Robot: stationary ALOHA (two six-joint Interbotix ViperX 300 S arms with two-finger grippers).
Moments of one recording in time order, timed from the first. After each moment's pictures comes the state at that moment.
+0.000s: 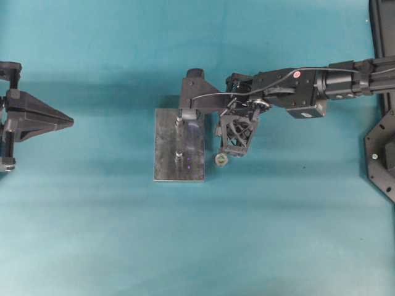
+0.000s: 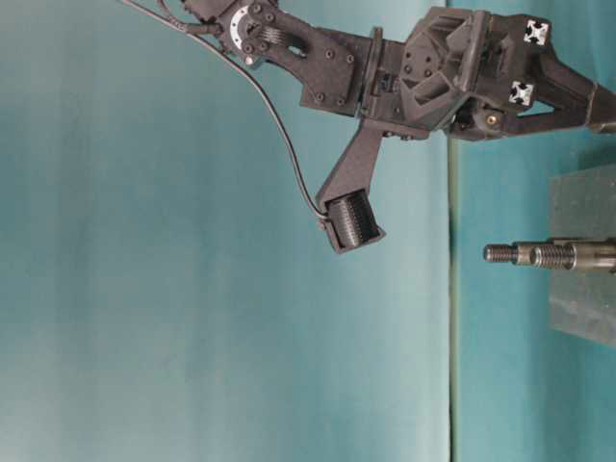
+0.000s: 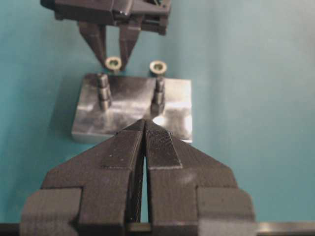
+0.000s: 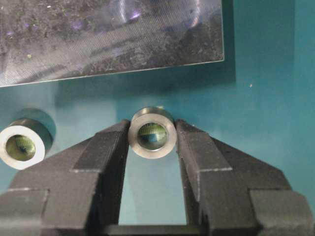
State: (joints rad) left arm 0.03 -0.91 1.09 0.01 0.16 -0.05; right arm -0.18 0.22 0.48 0.08 0.60 -0.11
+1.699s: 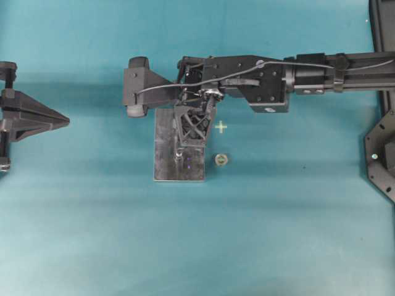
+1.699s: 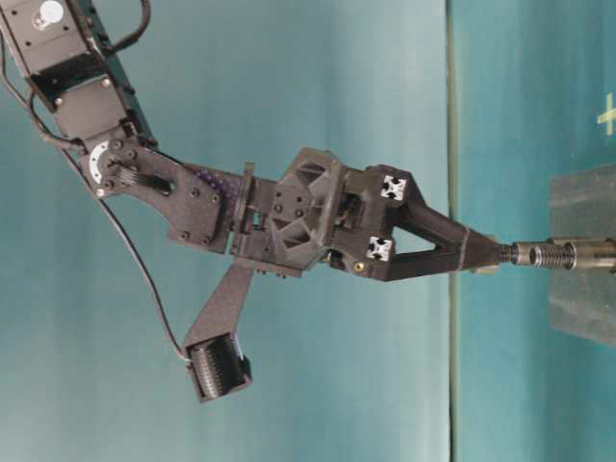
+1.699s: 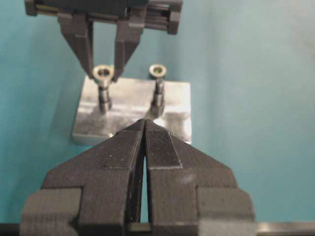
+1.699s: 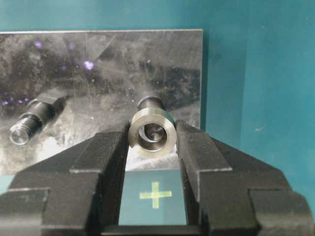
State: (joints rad) left arm 0.03 -0.95 1.11 0.01 0.16 -0.05; right arm -0.12 0.31 0.06 -0.02 0.91 -0.11
